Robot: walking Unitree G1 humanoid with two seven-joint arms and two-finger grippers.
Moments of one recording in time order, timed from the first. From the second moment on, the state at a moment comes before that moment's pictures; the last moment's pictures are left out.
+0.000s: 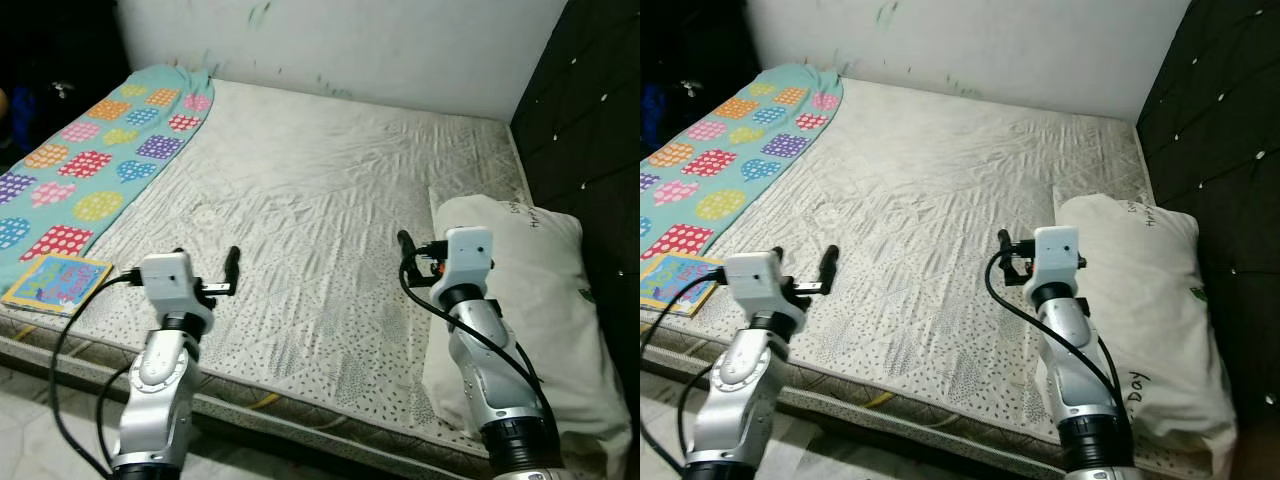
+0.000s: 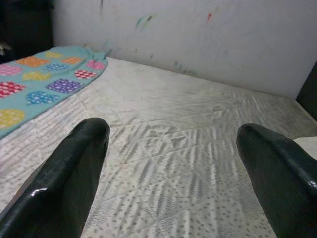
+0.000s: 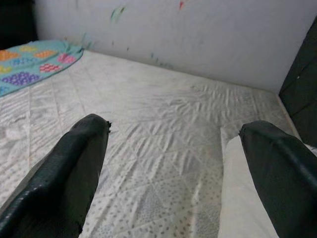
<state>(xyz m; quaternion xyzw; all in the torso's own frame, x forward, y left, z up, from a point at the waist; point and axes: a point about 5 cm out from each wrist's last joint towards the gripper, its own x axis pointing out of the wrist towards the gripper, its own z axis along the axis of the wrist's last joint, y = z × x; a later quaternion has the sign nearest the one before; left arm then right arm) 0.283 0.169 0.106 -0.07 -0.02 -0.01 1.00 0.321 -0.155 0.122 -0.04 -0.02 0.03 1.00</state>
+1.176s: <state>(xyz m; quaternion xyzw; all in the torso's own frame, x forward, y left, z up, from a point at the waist) 0.281 0.151 0.106 -0.10 -0.03 -0.07 0.99 0.322 -0.163 0.125 -0.05 -0.02 0.03 1.00</state>
